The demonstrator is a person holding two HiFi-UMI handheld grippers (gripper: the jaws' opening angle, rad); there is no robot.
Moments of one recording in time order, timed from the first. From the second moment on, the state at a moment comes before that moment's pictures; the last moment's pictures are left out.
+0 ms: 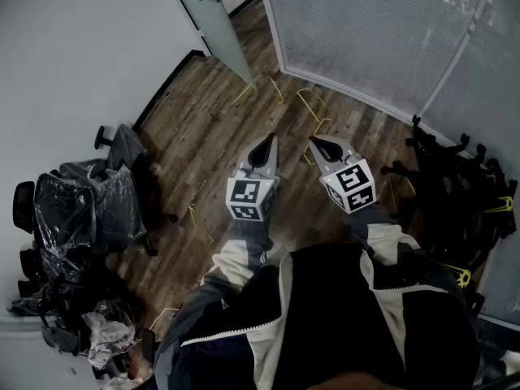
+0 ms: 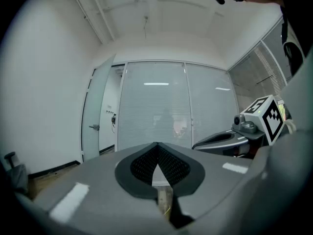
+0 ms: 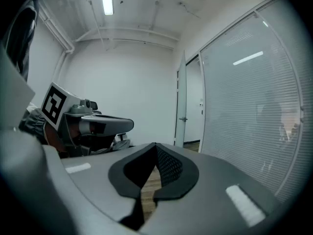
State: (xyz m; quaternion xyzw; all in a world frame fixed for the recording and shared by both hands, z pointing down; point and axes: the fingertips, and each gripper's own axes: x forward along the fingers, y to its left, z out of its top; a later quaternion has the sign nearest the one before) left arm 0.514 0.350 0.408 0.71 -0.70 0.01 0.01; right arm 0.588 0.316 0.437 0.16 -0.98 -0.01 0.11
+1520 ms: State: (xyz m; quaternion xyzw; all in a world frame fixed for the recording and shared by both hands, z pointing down) left arm 0.436 0.259 0.451 0.64 -0.76 -0.01 0.06; right arm 0.515 0.223 0.451 0.01 -1.00 -0.03 0.09
